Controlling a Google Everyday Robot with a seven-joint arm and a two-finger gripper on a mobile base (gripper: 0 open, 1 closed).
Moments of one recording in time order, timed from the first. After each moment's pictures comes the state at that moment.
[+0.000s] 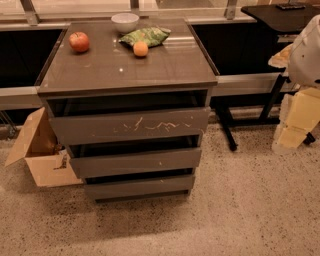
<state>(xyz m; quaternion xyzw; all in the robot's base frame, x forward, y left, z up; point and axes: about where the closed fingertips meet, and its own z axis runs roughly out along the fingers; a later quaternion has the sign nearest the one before) 0.438 -0.217 0.976 -0.60 0.78 -0.03 0.16</state>
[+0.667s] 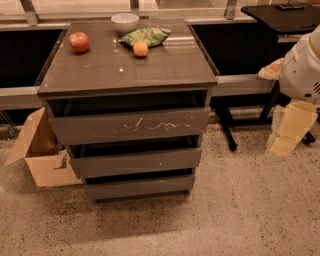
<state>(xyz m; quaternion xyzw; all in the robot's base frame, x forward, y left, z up) 0.444 -0.209 0.951 -0.62 0.77 -0.01 0.17</state>
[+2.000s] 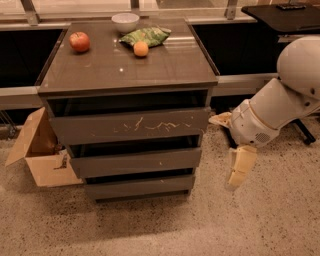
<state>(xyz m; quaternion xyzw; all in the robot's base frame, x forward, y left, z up) 0.463 -0.154 0.808 -0.68 0.69 0.14 0.19</state>
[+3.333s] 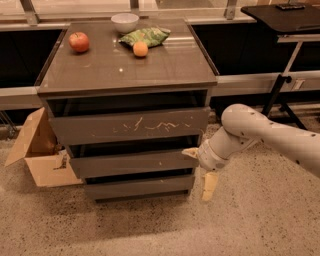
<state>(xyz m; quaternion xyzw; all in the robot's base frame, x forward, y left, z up) 0.520 -0.120 0.603 -0.74 0.63 0.20 0.16</state>
